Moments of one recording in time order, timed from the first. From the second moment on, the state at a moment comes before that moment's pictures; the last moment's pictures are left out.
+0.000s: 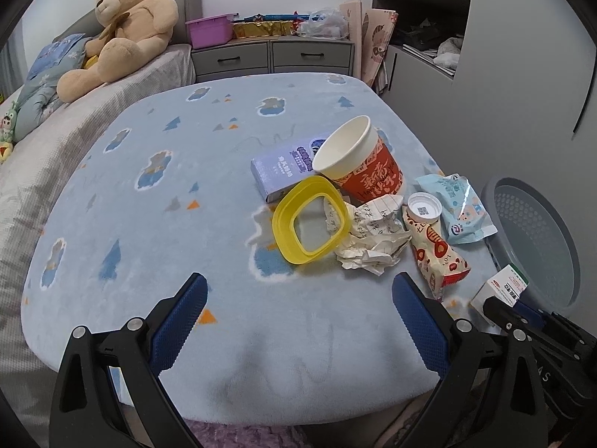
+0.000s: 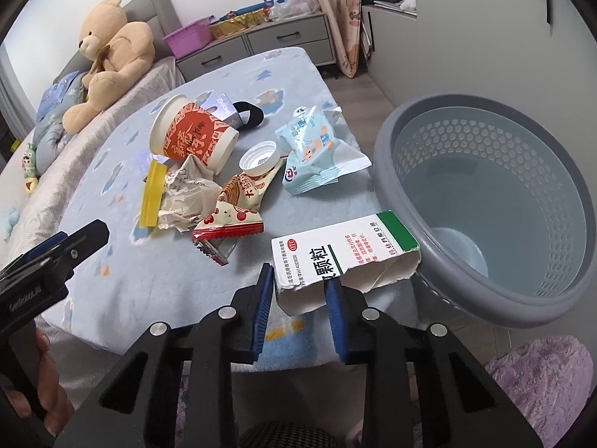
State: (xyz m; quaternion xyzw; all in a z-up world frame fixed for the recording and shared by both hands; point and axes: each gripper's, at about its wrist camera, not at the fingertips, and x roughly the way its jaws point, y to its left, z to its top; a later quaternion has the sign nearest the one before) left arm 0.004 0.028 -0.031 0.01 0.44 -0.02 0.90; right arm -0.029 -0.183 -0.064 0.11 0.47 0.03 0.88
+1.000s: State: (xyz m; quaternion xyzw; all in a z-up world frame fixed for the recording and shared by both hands) left arm 0.019 0.046 -0.032 0.00 0.44 0.00 0.90; right arm -0.030 -0.172 -0.047 0.12 0.44 0.07 0.89
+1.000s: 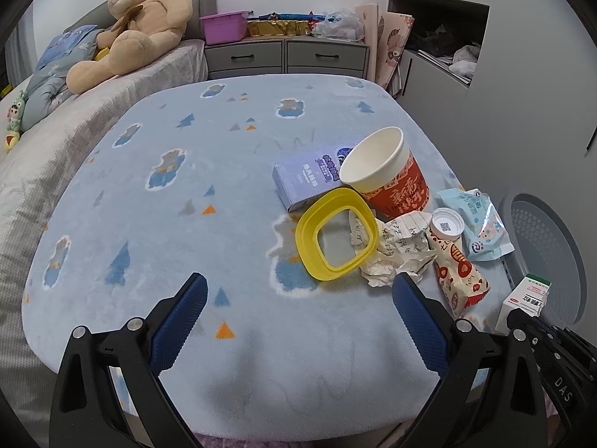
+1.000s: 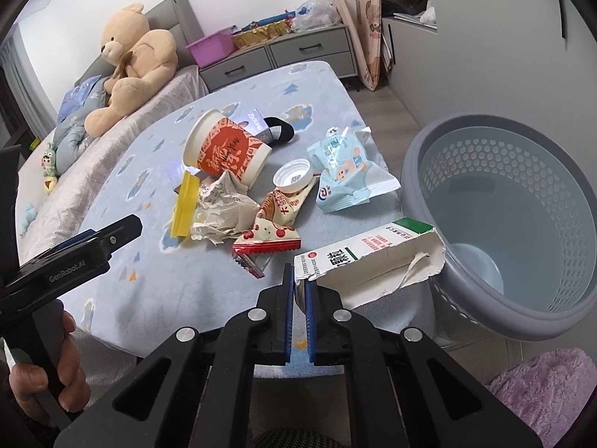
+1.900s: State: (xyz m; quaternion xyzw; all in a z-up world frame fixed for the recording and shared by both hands) left arm 0.134 -0.016 -0.024 0.03 0.44 -0.12 0.89; right arm 0.000 -0.186 -0.041 0.13 0.45 0.08 0.88
